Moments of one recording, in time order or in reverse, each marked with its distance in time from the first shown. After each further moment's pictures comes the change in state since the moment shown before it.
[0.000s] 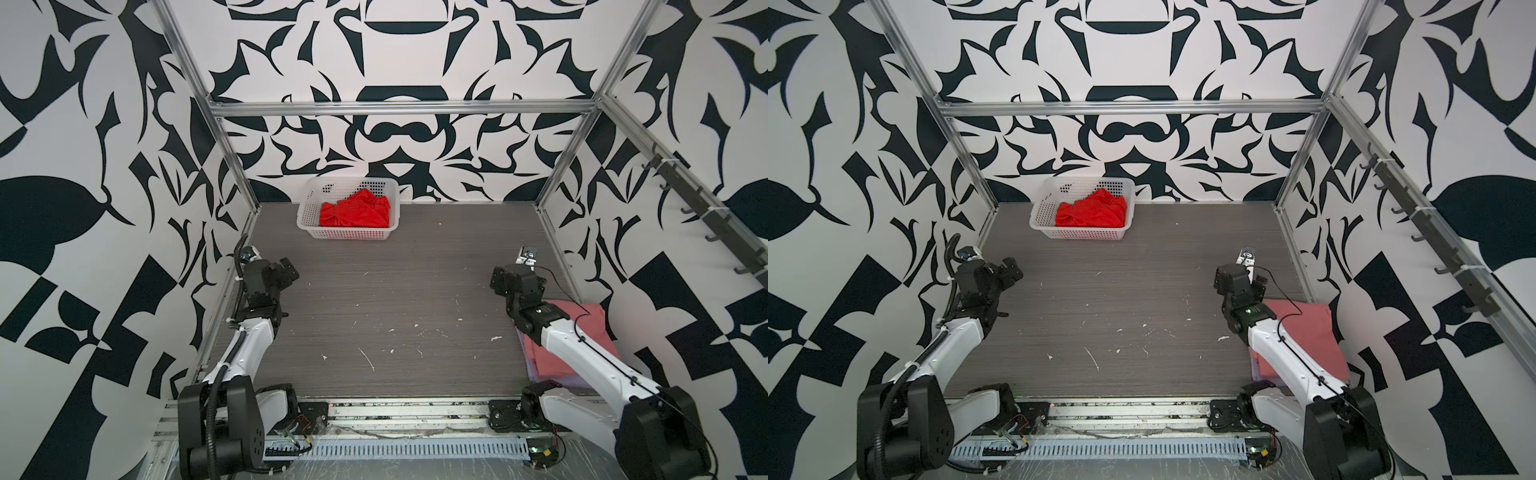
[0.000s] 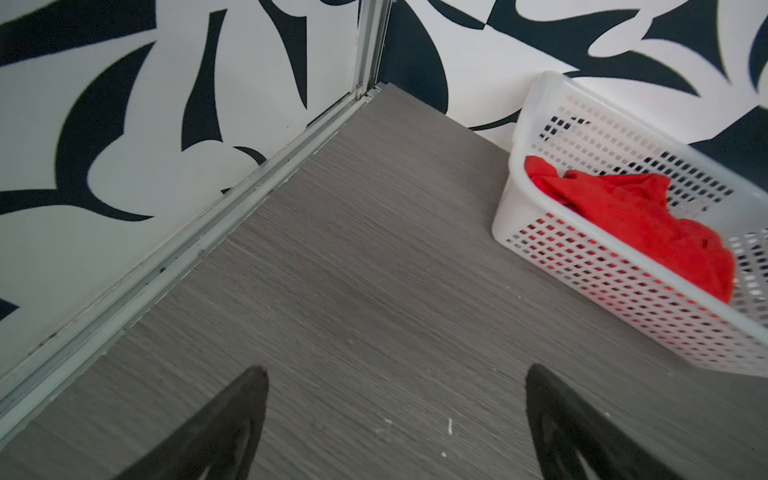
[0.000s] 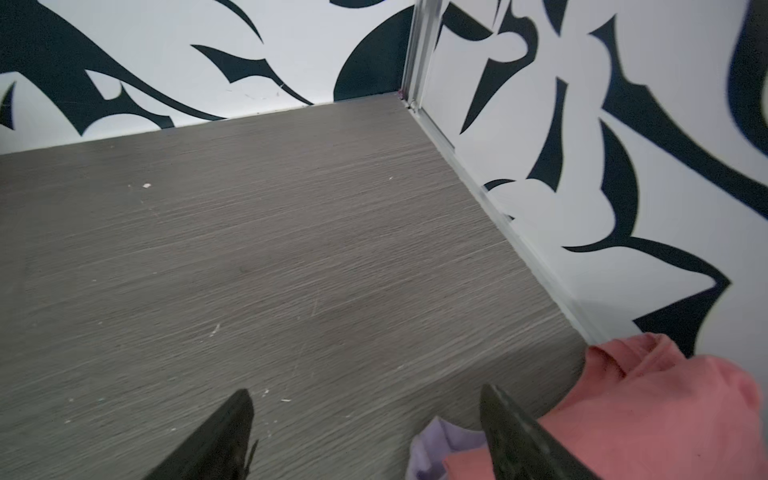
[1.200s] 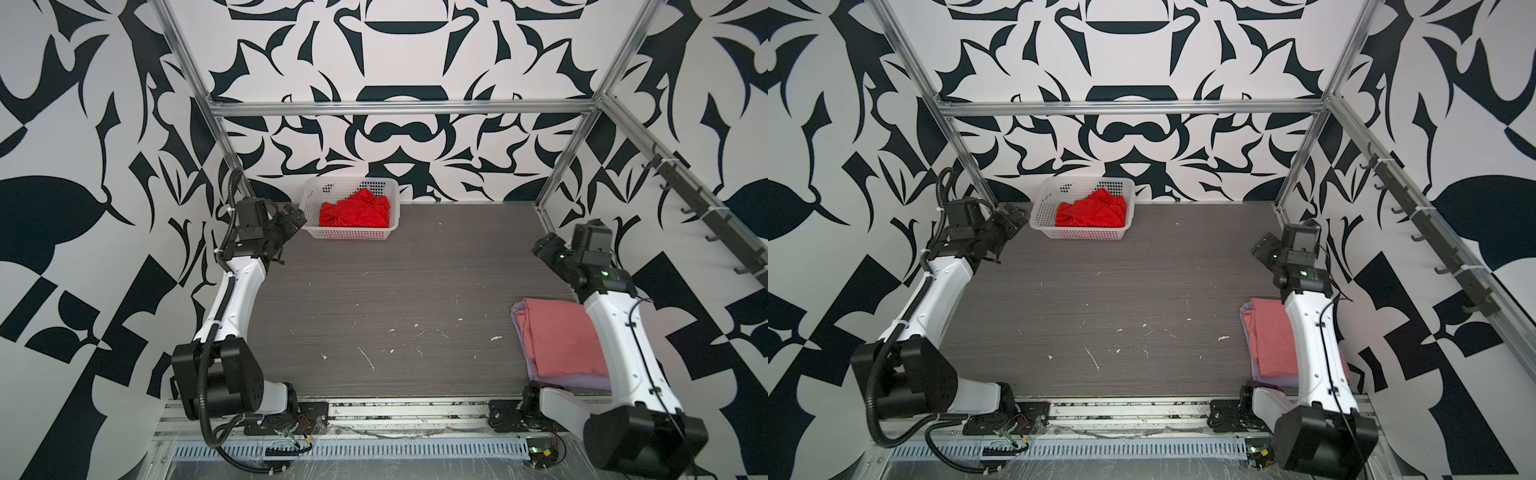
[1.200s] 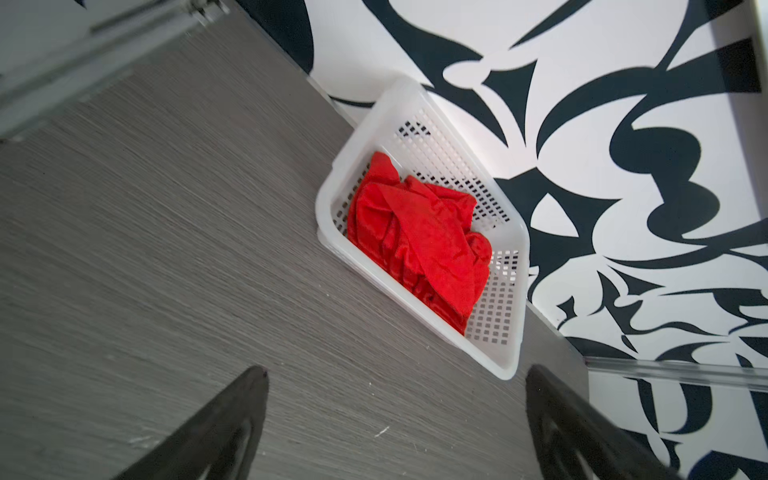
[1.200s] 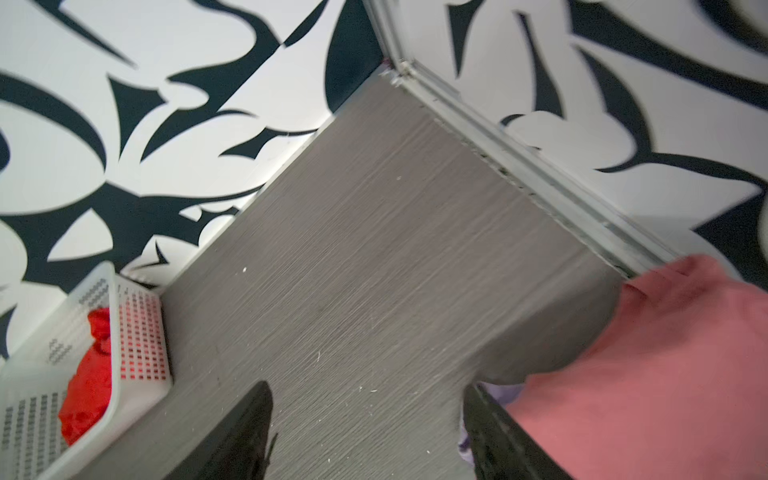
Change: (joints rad) left arm -0.030 0.222 0.707 -0.578 0.338 -0.349; right arm -0.385 0.119 0.591 -0.572 -0.571 0.288
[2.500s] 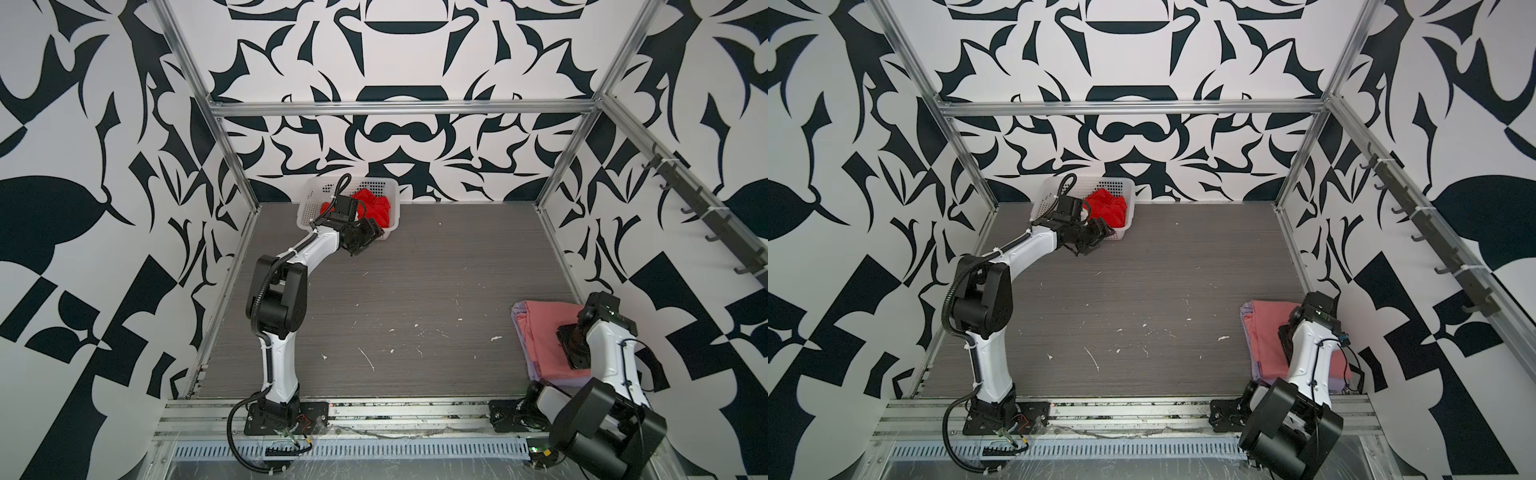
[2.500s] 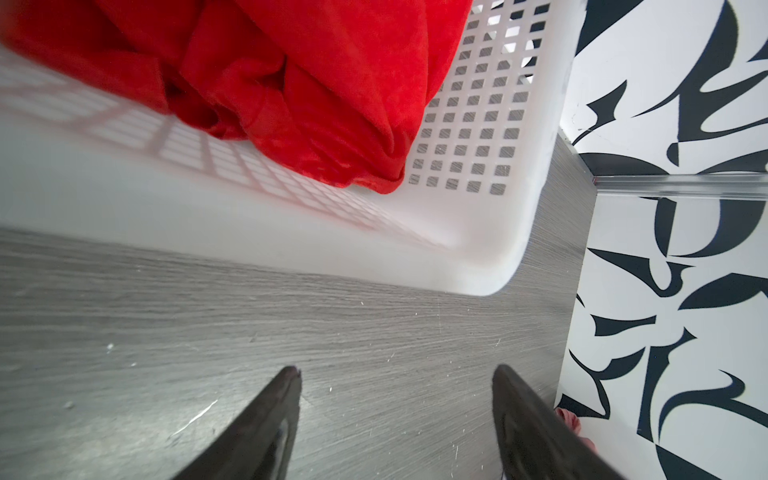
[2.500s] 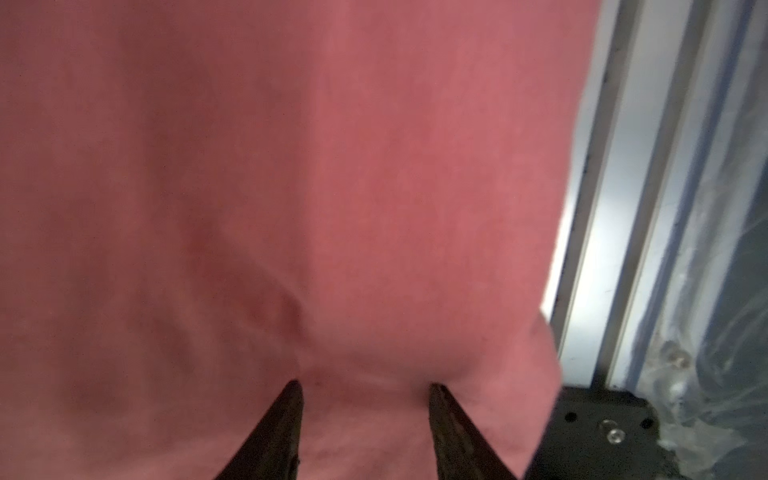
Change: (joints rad) left arm -0.433 0.613 0.344 -0.028 0.163 -0.150; right arm -0.542 -0.107 -0.447 -0.370 0.133 0.286
